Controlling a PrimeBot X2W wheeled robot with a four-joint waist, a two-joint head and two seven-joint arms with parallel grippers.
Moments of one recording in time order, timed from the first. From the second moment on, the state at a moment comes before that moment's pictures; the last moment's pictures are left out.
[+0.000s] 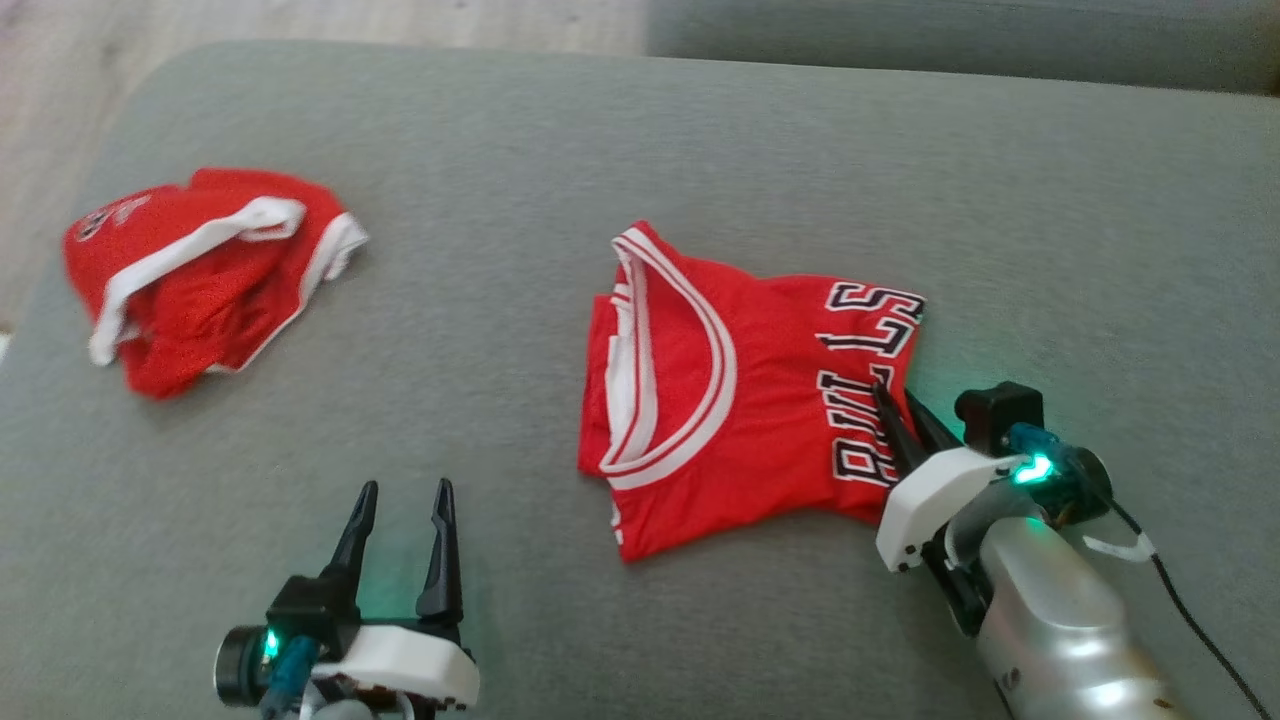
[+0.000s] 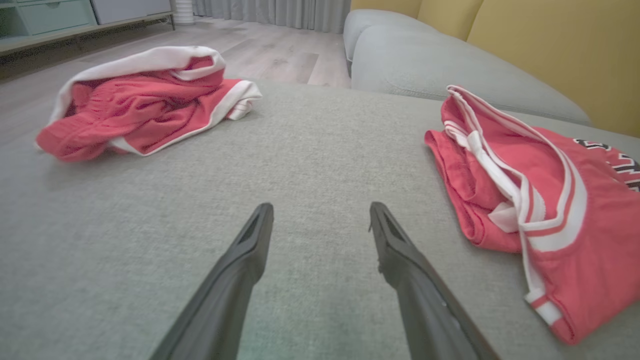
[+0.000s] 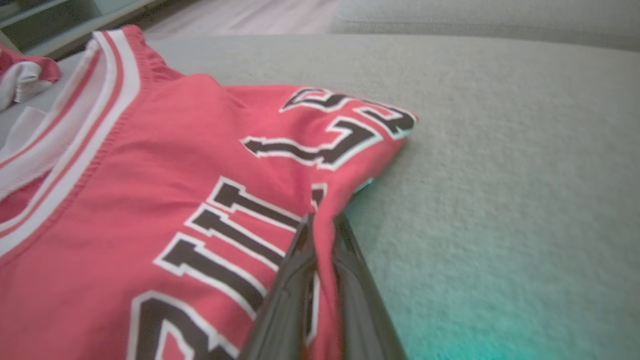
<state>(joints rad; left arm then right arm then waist) -0.08 0.05 -0.20 0.44 -0.23 -0.01 -0.26 -0.50 -0.05 0.22 1.02 0.12 0.13 -0.23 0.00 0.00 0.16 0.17</state>
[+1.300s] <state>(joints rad) -0.16 0.05 -0.29 0.45 -0.17 -0.06 -0.26 -0.45 -0.06 0.20 0.83 0.06 0.13 -0.25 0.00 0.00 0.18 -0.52</state>
